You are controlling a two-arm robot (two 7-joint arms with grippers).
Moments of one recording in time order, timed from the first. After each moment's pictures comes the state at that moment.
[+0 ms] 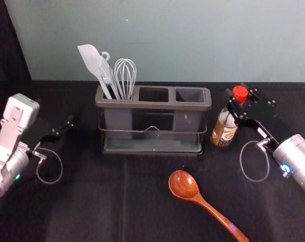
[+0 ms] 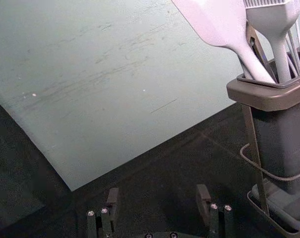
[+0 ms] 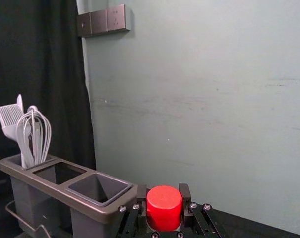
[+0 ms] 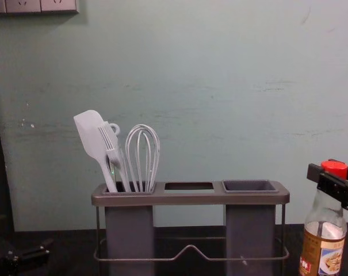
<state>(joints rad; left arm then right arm) -0.20 0.60 0.45 -1.41 -0.25 -0.12 0.03 0.12 0.35 -0.16 -1.50 0.35 -0.18 0.37</state>
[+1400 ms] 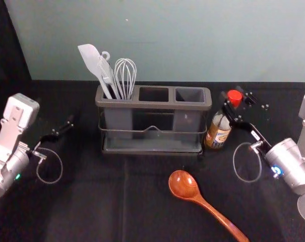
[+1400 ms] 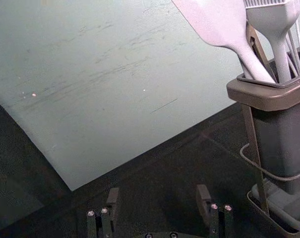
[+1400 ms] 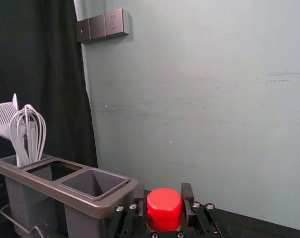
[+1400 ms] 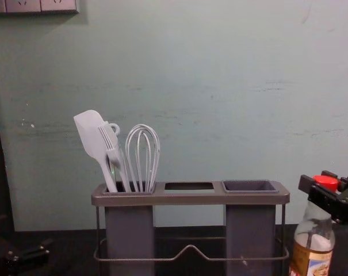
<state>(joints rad) -0.20 0.60 0.45 -1.41 -0.25 -0.12 0.03 0.17 0.30 -0.17 -1.35 0.37 -0.29 0.42</state>
